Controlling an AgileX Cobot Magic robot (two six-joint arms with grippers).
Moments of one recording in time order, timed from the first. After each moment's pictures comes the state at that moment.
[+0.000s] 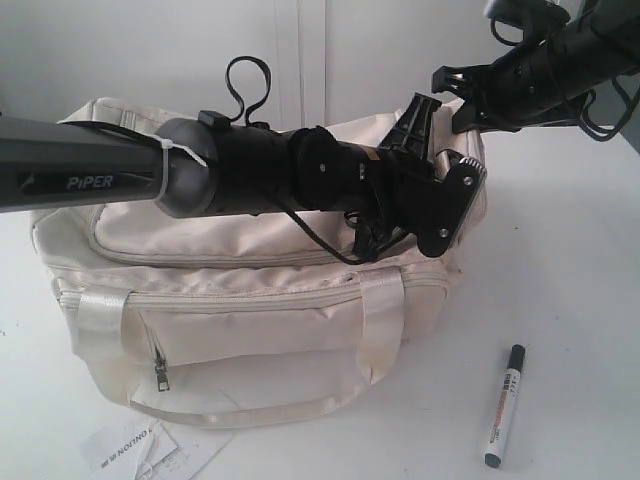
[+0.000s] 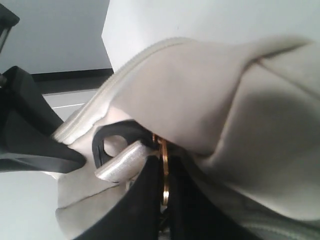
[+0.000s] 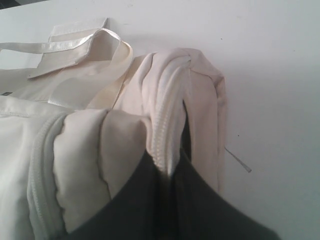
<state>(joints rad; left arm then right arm) -0.72 2.05 -1.54 -0.53 0.03 2.04 -0.06 1.88 -1.51 0.54 0.63 -0.29</state>
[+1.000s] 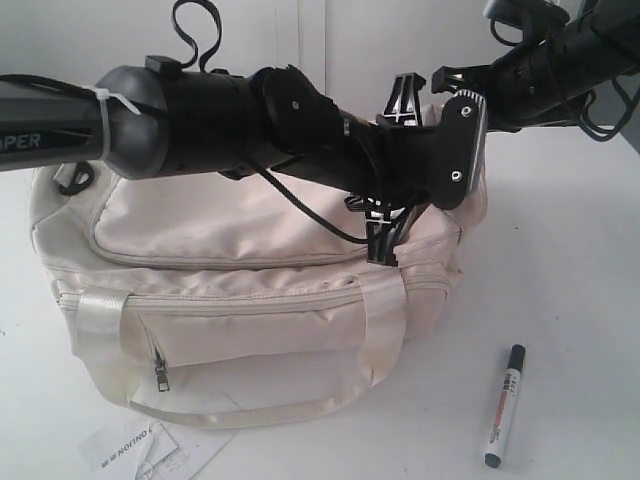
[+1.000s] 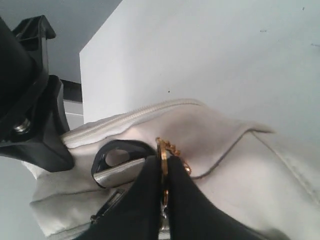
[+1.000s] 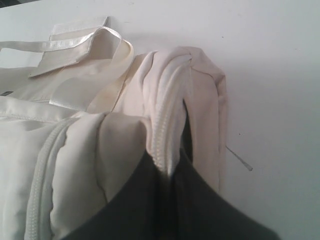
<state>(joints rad) -0.71 1.94 -1.54 -0.70 0.29 1.85 -0.06 1.88 -1.51 0.54 0.63 -0.29</state>
